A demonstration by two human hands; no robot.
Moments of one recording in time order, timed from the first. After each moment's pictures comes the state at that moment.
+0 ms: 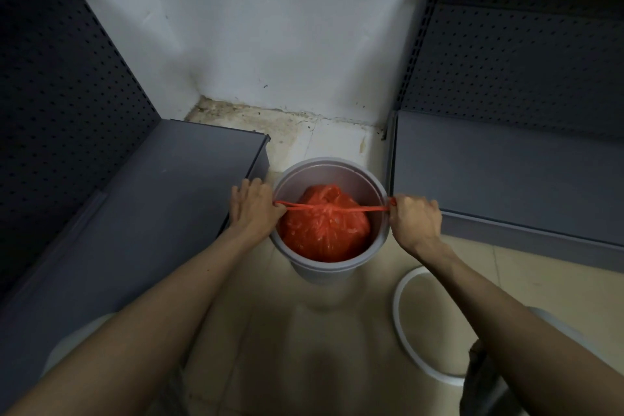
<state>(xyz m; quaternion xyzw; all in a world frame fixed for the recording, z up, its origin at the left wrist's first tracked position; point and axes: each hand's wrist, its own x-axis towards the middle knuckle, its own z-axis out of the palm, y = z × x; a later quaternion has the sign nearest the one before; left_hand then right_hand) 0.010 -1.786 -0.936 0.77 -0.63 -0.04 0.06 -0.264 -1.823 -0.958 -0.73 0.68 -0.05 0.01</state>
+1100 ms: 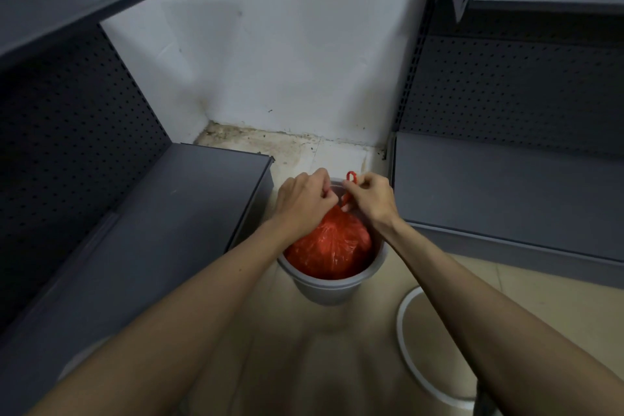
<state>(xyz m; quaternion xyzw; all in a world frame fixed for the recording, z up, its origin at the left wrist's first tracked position) -0.053 -1.803 -0.878 0.67 -0.71 -0.08 0.22 -0.196 -1.844 -0.902 -0.55 0.59 -0.37 0.45</state>
